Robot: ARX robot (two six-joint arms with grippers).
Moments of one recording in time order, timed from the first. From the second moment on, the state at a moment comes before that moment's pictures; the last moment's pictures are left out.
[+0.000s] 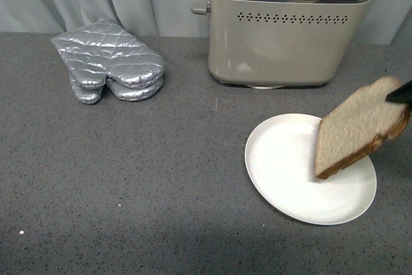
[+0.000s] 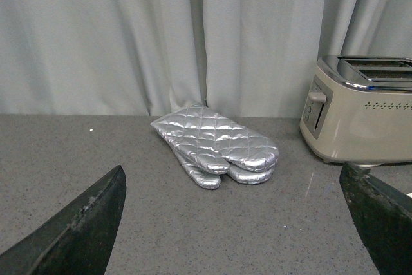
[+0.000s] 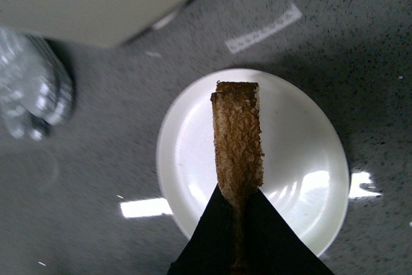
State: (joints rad) left arm 0.00 0.00 0.02 0.00 0.00 -0.01; right arm 0.01 1.63 0.78 -0.07 -0.37 0.56
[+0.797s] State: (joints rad) left arm 0.00 0.00 0.02 0.00 0.00 -0.01; right arm 0.32 1.61 1.31 -0.30 0.28 1.46
